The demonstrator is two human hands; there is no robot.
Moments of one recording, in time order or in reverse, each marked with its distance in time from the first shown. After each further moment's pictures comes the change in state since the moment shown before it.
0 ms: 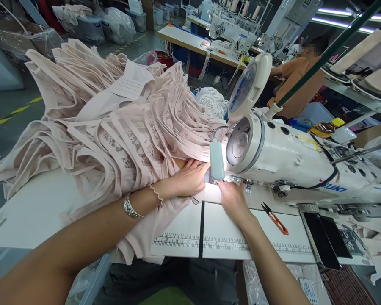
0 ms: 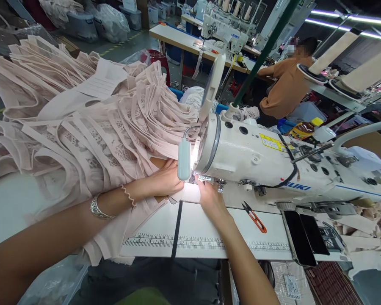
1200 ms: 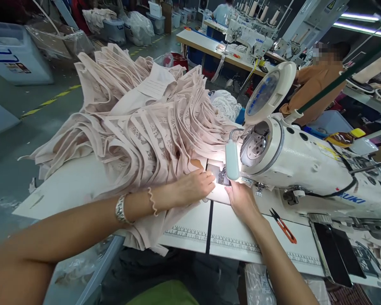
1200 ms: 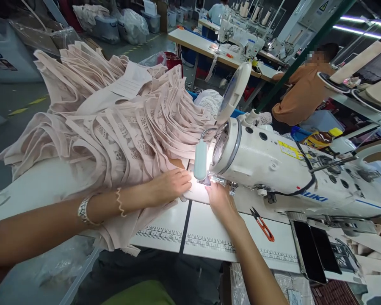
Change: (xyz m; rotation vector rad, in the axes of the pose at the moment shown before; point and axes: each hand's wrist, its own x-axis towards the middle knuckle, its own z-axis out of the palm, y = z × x) left_hand -0.042 0.014 -0.016 0.445 0.054 0.298; right_hand 0.002 0.016 0.010 -0.011 0.039 -0.013
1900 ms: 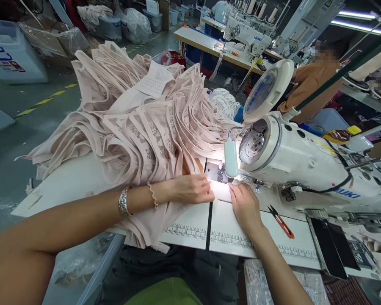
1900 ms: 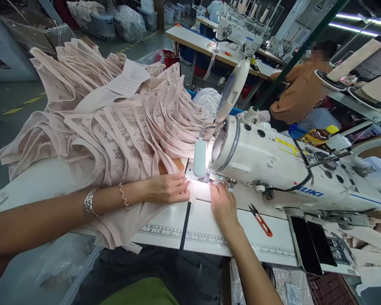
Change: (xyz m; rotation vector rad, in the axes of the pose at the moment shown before) left_hand -0.010 -0.011 0.017 0.231 0.354 0.401; right_hand -0.027 -0.007 -0.002 -0.107 0.409 -0.156
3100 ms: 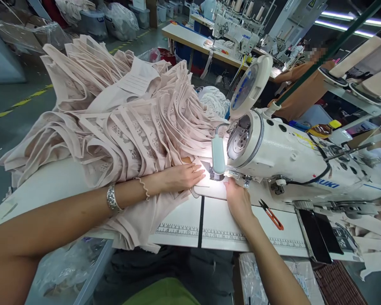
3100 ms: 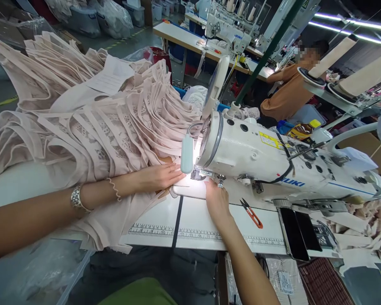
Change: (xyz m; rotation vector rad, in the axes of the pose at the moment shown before) left_hand 0.011 -0.020 -0.002 -0.045 -0.297 -0.117; right_hand 0.024 -0.008 -0.018 -0.001 -0.615 0.465
